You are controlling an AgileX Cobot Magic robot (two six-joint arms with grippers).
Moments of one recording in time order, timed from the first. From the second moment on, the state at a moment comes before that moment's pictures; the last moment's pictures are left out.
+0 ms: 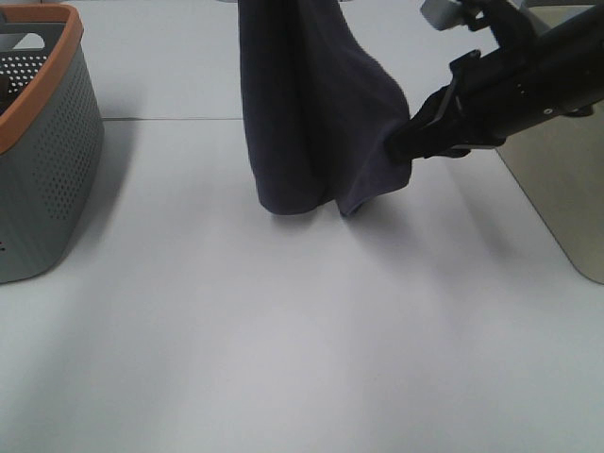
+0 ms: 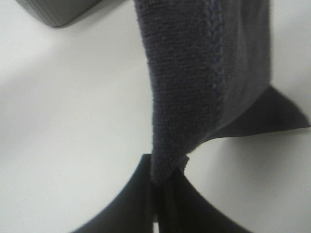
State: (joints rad) left arm -0.53 2.09 -2.45 -0.02 1.03 0.87; right arm 0.22 1.59 -1.00 0.89 0.63 -1.23
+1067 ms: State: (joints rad) left arm -0.45 2.21 -2.45 0.18 0.70 0.45; right arm 0.22 1.77 -1.42 0.44 0.19 -1.28
